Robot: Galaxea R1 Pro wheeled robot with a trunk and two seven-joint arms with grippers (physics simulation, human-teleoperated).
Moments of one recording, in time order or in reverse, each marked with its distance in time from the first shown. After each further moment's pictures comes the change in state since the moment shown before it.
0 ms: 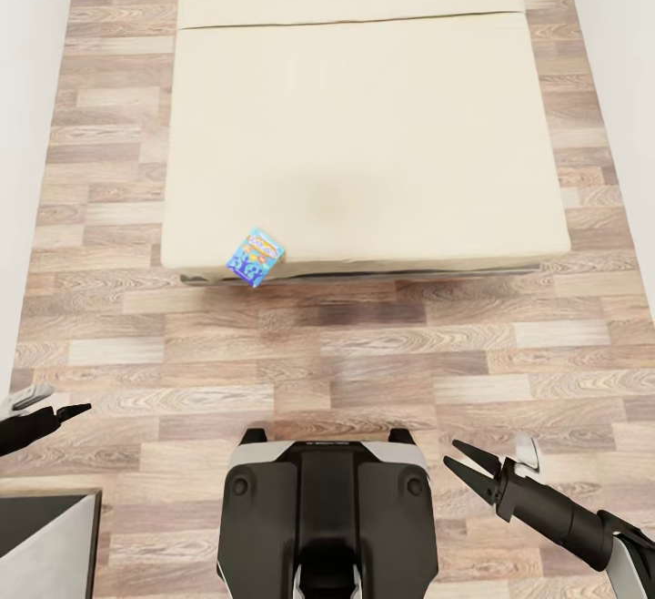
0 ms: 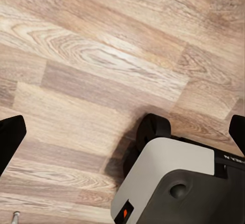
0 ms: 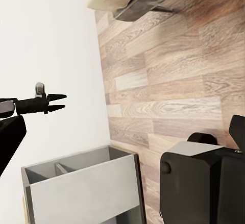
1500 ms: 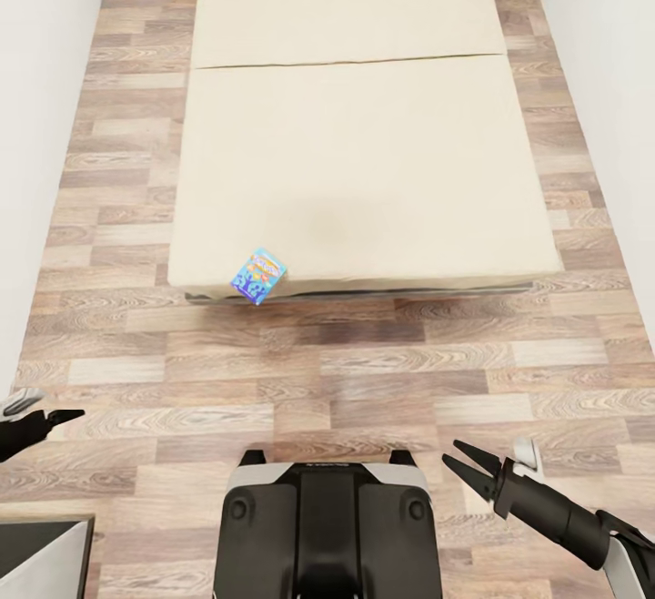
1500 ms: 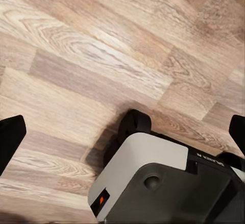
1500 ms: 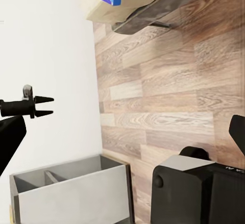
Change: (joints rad) left arm -0.001 0.024 0.007 -0.014 0.005 0.183 -0.005; right arm 0.000 0.001 0.004 0.003 0.001 0.000 -0.046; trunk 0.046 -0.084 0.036
